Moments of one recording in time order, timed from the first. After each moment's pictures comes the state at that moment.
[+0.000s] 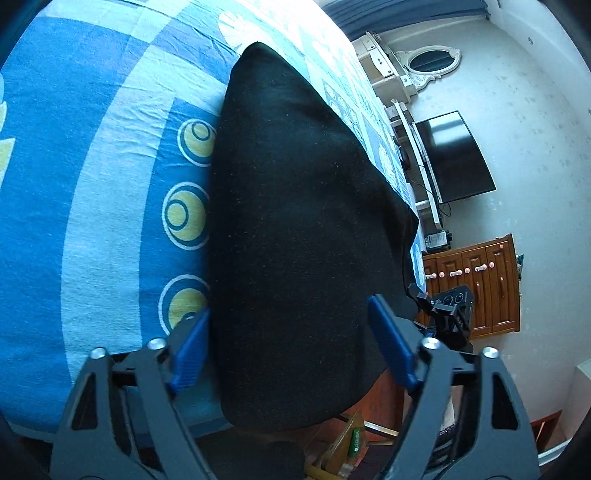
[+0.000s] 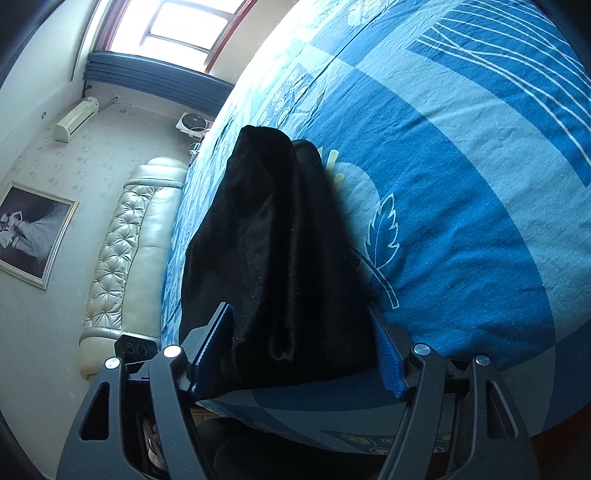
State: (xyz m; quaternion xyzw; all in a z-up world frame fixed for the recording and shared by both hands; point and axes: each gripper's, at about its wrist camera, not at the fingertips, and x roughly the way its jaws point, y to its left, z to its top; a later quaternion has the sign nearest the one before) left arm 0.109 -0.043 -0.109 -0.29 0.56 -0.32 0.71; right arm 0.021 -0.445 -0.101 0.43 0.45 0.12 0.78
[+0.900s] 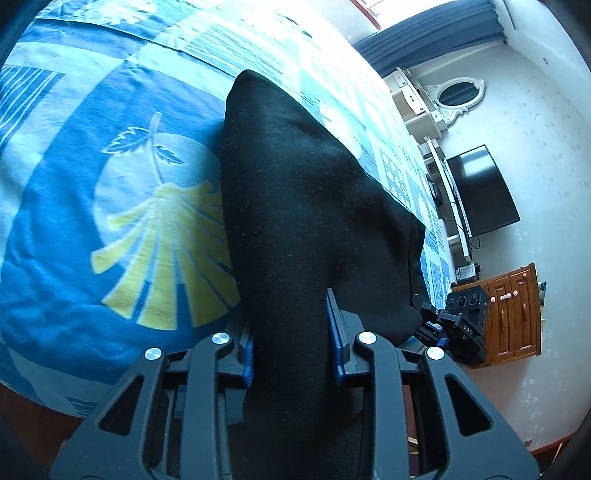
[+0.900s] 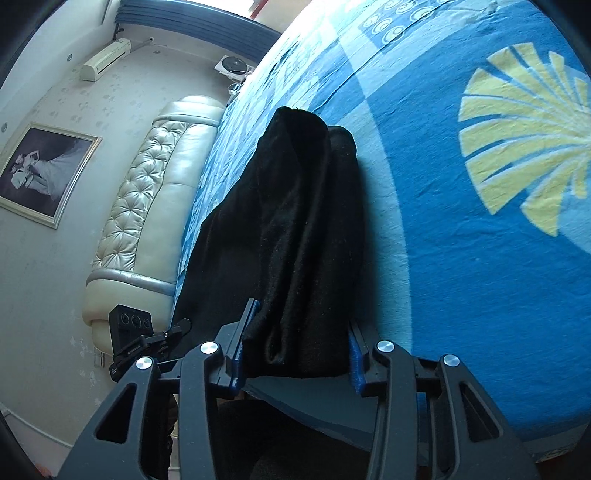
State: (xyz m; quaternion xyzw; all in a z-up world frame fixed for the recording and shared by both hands) left arm 0.091 0.103 -0.073 -0.29 0.53 -0.24 0.77; right arm 0.077 -0.273 -0.098 0.39 0.48 0.25 0.75
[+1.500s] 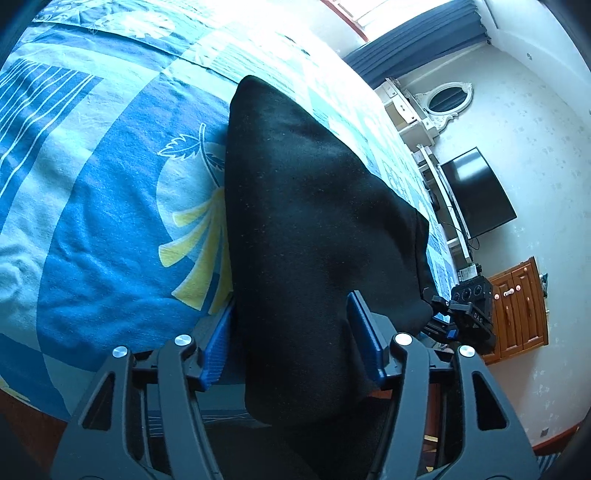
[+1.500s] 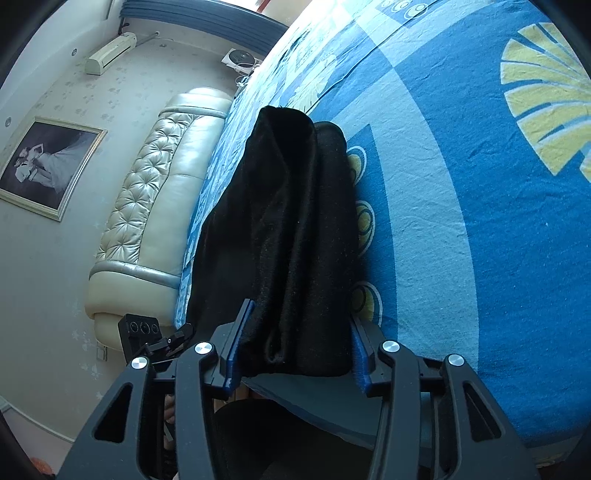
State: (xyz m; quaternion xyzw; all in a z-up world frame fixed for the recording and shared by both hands) left arm 0.073 0.124 -0.079 -0.27 0.49 -0.26 0.79; right arm 0.067 -0.265 -0.102 0.39 0.48 0.26 0.75
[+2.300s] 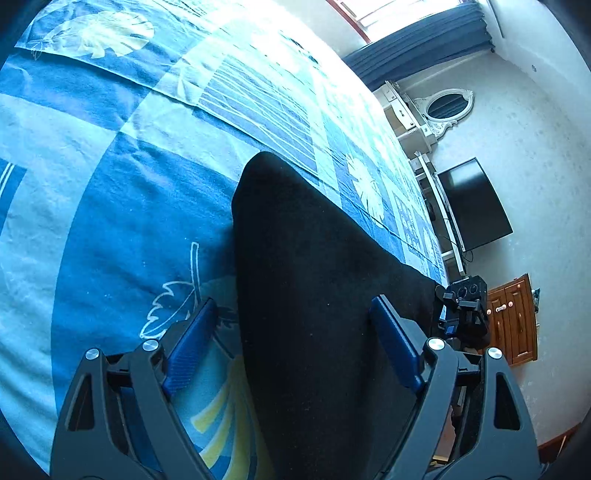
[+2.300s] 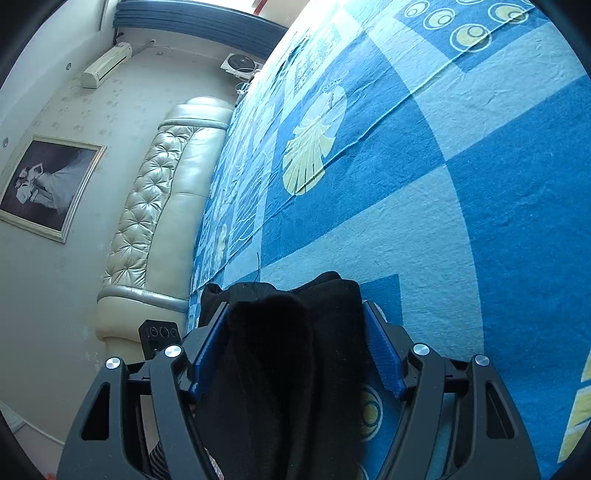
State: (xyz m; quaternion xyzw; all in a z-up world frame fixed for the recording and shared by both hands) left arm 0.198 0.143 -0.105 -0.29 0.50 -0.27 0.78; right arm 0.184 -0.264 -0.106 0.39 0.48 0.27 0.74
